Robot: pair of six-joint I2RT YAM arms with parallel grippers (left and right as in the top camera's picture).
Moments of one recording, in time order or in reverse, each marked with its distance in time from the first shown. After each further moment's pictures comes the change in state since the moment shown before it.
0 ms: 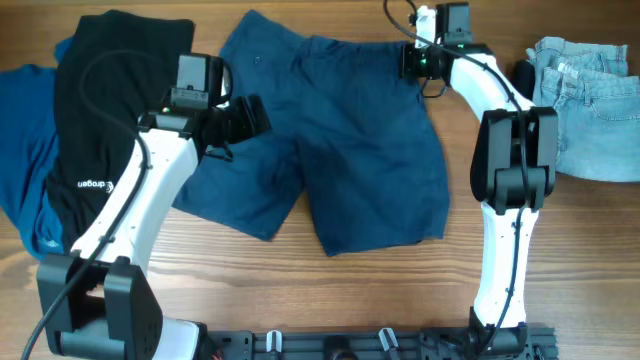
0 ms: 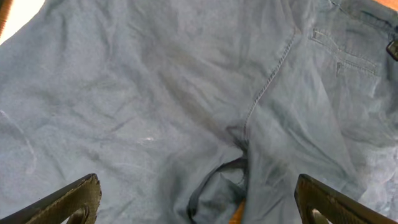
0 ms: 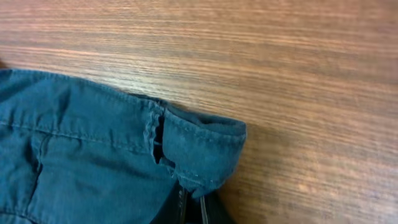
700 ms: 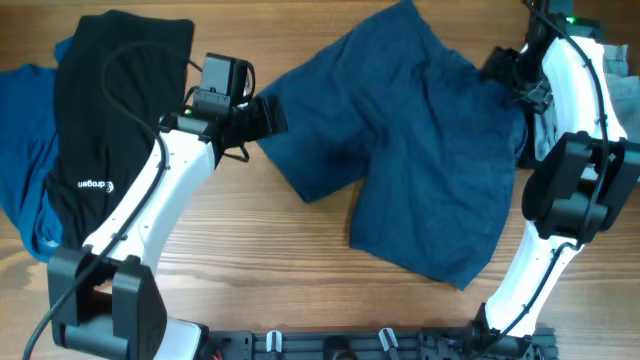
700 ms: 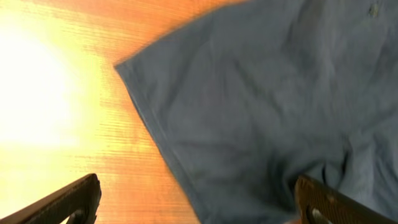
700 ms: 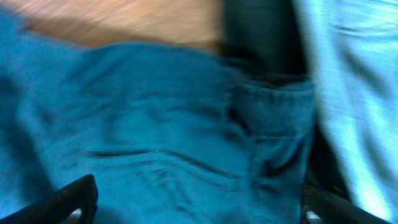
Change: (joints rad) left arm -0.077 0.017 0.000 0.084 -0.069 0.010; right arm -0.236 -0.249 0.047 -0.669 0.290 0.294
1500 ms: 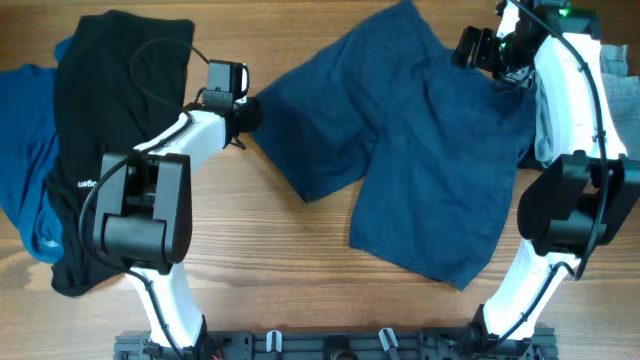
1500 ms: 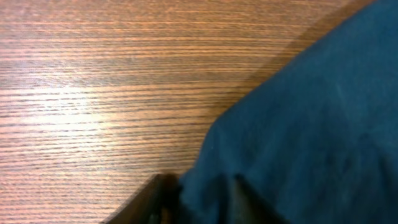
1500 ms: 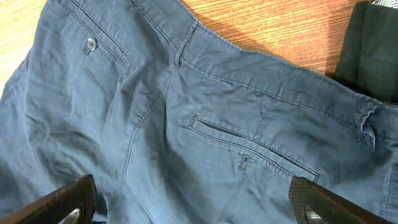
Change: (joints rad) left arm 0.097 0.416 0.003 0.409 -0.055 0.281; right arm 0.075 -0.115 0.000 0.037 -0.165 -0.178
